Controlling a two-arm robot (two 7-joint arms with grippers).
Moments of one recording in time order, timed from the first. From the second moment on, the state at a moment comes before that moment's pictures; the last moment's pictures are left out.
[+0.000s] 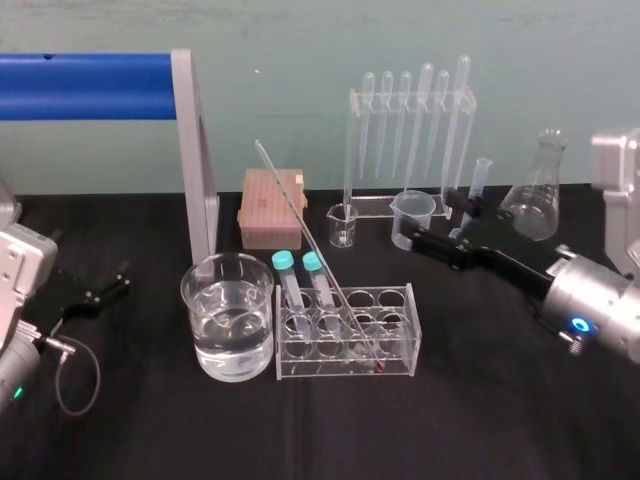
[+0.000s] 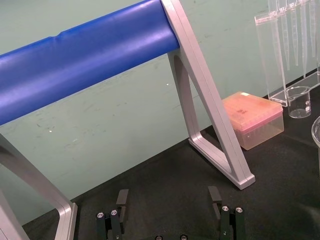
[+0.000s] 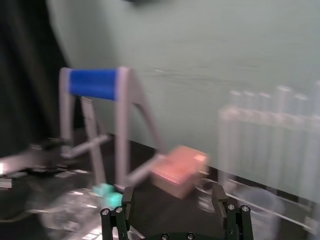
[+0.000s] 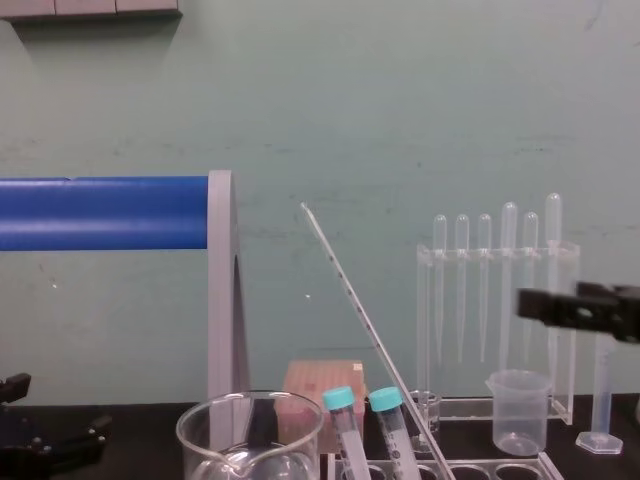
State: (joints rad) left arm -0.20 0.60 0.45 -1.41 -0.25 -0.12 0.03; right arm 0.20 0.61 -0.32 -1.60 0.68 0.08 0.40
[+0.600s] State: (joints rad) left arm -0.20 0.60 0.45 -1.41 -0.25 -0.12 0.03; right arm 0.52 0.55 -0.57 -1.48 0.64 0.25 0.62
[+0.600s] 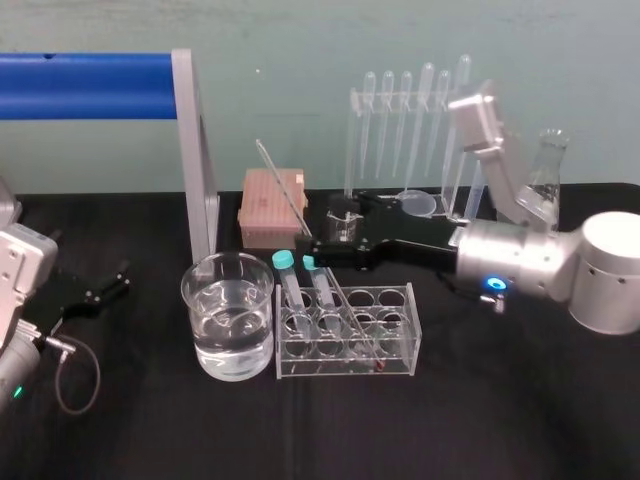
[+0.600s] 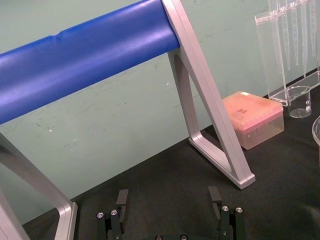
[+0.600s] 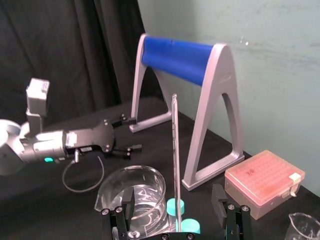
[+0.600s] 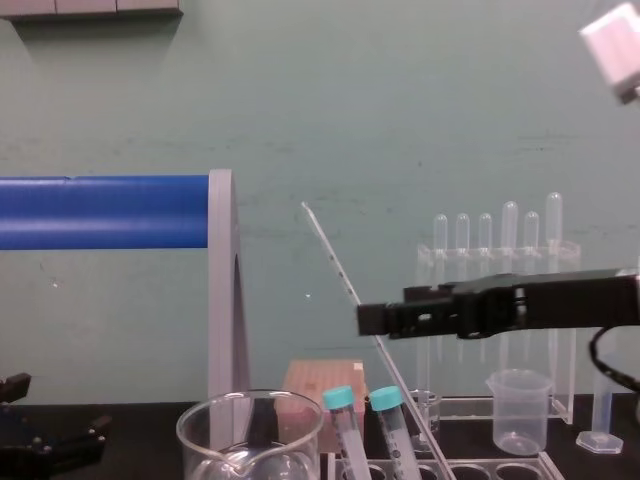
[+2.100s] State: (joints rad) left arm -0.20 0.60 0.45 -1.41 -0.25 -0.12 0.03; right arm 0.63 0.47 -0.65 -1.36 0.56 0.23 0.63
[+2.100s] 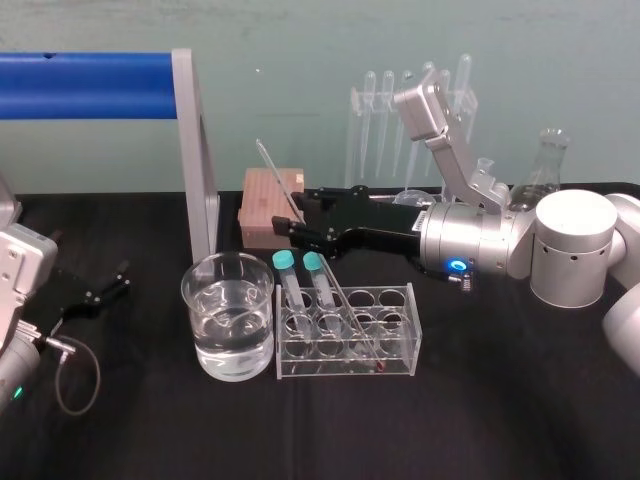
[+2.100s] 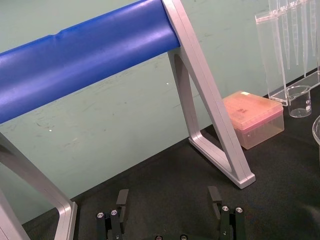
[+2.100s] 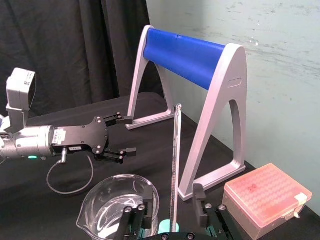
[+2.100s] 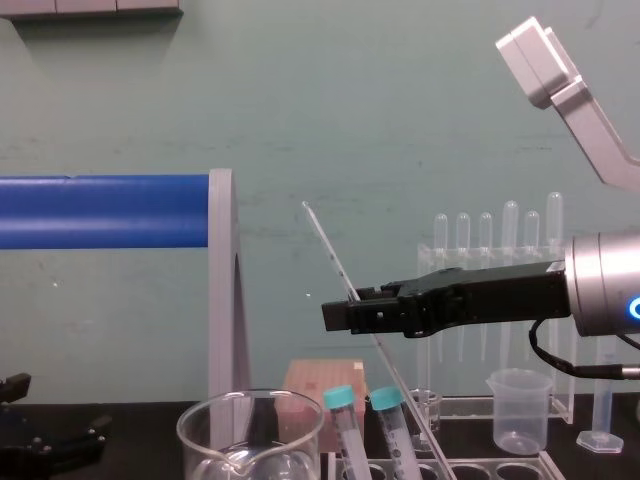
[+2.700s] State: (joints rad) left arm -0.20 0.60 0.45 -1.41 -0.25 -0.12 0.03; right arm 0.63 0.47 -0.65 -1.36 0.56 0.23 0.63
